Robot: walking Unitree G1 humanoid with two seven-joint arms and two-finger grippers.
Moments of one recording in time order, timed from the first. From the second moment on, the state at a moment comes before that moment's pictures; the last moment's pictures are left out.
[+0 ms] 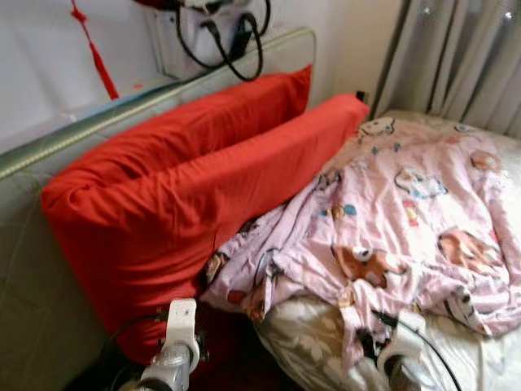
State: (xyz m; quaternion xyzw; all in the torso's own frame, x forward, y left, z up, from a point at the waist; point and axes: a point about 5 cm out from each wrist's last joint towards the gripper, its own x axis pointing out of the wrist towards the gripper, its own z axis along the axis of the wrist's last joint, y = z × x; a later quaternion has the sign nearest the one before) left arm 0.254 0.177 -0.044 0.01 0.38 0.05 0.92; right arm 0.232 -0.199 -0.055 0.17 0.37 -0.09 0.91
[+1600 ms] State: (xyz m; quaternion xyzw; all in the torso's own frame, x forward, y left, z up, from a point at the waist) left arm 0.255 0.196 0.029 0.03 0.01 0.03 1.00; right arm 0.269 -0.176 0.019 0.04 0.03 0.00 1.00
